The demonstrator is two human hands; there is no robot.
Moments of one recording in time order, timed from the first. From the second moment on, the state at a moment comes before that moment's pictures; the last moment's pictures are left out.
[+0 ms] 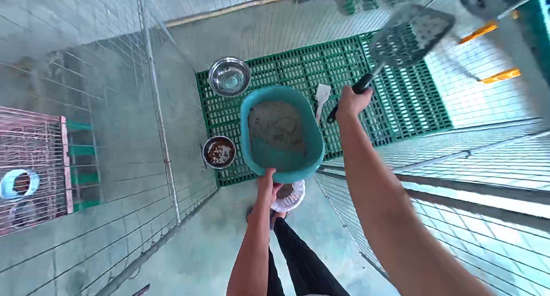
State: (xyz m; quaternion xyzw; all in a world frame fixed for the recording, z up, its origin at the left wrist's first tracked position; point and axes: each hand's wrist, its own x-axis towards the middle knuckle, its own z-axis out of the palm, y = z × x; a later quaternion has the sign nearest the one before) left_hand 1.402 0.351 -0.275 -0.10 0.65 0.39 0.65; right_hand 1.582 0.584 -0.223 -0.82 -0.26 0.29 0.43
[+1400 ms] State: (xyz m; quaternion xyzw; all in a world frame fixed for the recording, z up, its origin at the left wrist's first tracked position) left_hand 1.361 0.230 -0.375 -0.12 0.69 0.37 0.61; right_hand 1.514 0.397 -0.225 -0.37 -0.71 0.26 -0.54
